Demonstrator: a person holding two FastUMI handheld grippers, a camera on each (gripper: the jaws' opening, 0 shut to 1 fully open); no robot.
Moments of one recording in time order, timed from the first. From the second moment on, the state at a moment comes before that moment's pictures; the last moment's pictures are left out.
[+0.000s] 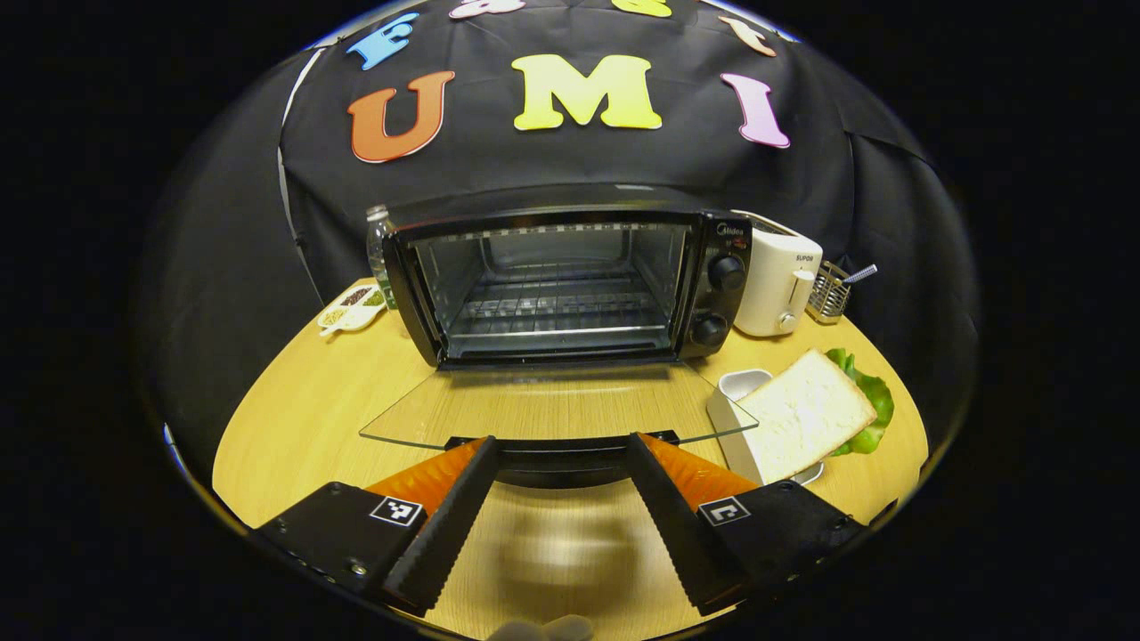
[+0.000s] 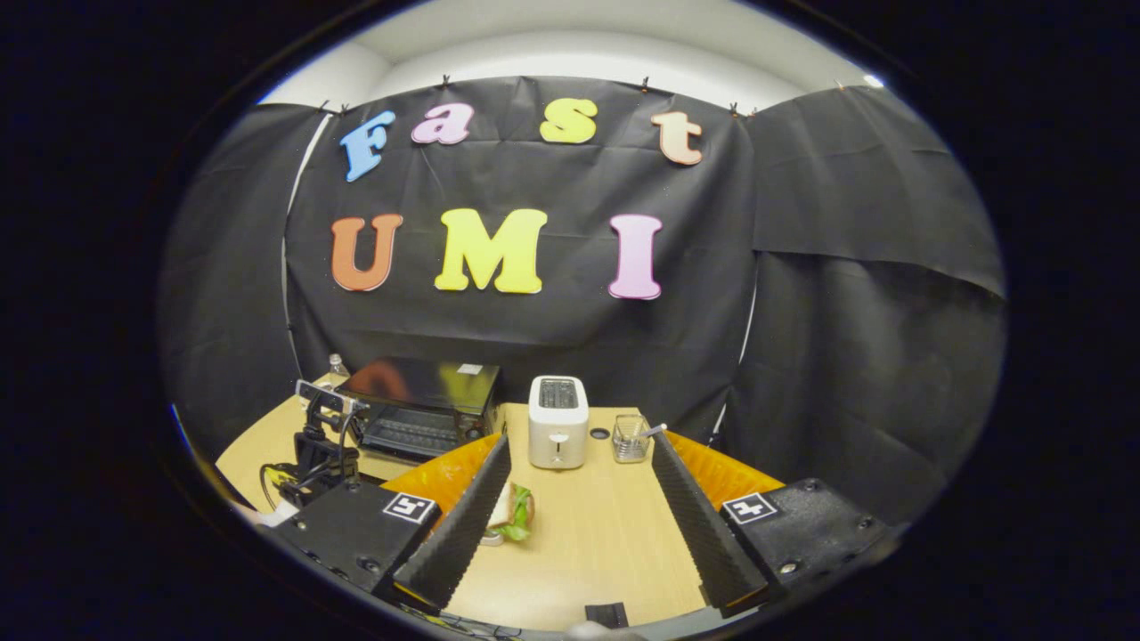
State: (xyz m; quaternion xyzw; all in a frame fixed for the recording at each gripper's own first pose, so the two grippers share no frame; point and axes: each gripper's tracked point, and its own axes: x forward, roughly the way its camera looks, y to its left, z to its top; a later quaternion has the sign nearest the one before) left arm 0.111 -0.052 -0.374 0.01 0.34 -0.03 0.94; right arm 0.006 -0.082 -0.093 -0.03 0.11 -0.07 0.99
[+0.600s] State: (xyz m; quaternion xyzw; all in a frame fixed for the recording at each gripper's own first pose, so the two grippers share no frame) left arm 0.094 -0.057 -0.428 0.00 0.42 -0.03 0.91; right arm 0.003 -0.095 -0.109 -0.03 0.13 -0.08 0.99
